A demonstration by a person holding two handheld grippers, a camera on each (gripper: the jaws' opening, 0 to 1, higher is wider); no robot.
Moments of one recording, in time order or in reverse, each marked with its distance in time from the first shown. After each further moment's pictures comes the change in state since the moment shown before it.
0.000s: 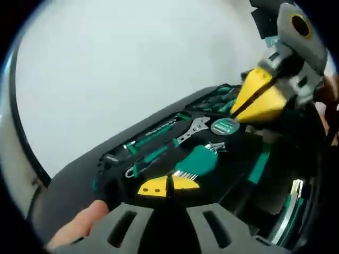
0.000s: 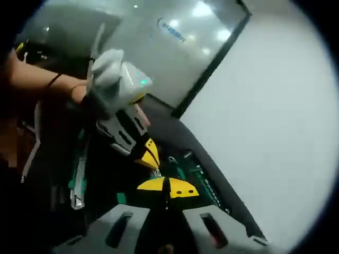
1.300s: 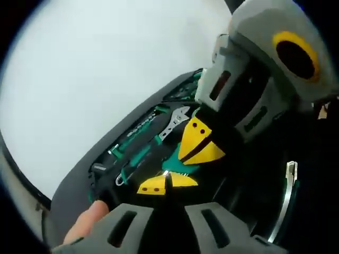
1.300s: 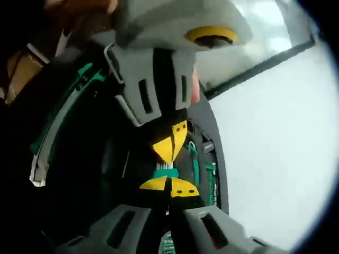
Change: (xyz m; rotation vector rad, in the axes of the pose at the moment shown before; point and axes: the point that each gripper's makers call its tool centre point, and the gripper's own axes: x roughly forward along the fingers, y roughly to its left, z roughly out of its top) left arm -0.004 -0.028 0.001 0.165 0.097 -0.167; right arm 0.035 0.019 -0.029 -0.382 0.241 0.138
